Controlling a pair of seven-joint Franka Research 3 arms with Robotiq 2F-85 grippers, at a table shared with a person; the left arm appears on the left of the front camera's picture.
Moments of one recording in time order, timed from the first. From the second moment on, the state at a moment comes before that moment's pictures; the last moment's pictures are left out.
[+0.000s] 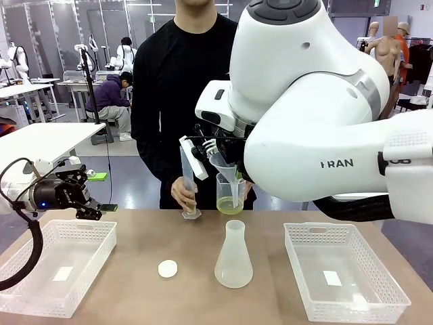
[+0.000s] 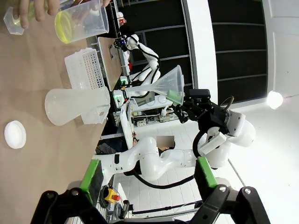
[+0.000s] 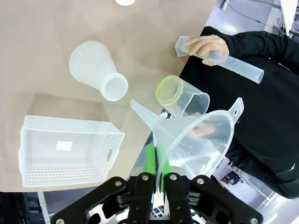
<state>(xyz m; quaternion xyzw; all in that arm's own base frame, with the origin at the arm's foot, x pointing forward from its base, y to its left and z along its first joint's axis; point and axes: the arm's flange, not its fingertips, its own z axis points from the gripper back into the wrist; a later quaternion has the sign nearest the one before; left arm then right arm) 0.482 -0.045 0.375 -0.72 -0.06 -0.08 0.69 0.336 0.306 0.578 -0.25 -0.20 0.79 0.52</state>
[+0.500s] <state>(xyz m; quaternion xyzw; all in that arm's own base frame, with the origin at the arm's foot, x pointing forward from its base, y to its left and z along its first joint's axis) 0.482 -0.045 0.375 -0.72 -0.06 -0.08 0.69 0.335 0.304 0.554 -0.24 -0.22 0.79 0.51</state>
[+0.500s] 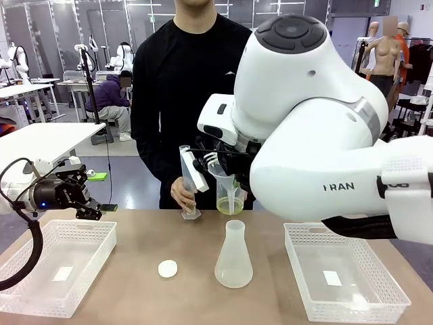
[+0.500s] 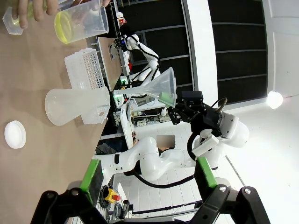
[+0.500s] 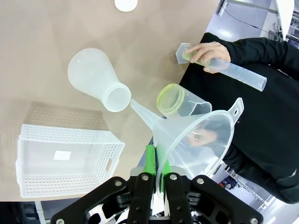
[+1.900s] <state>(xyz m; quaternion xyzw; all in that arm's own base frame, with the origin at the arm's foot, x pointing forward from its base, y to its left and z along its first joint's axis) 0.482 -0.045 0.375 -0.72 -0.06 -0.08 0.69 0.358 0.285 0.488 -0.18 -0.23 0.78 0.55</state>
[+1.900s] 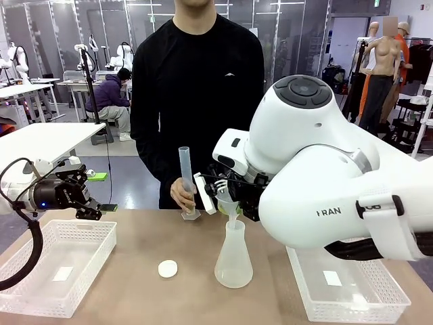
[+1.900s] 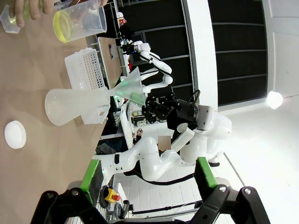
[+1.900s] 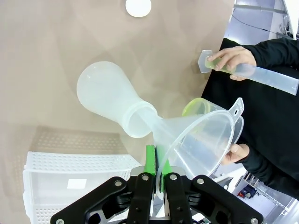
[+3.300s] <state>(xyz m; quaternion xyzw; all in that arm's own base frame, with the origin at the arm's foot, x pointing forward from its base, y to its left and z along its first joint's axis) 0.482 -0.045 0.375 -0.72 -0.06 -0.08 0.69 0.363 0.283 0.454 -0.16 -0.21 0.78 0.56</state>
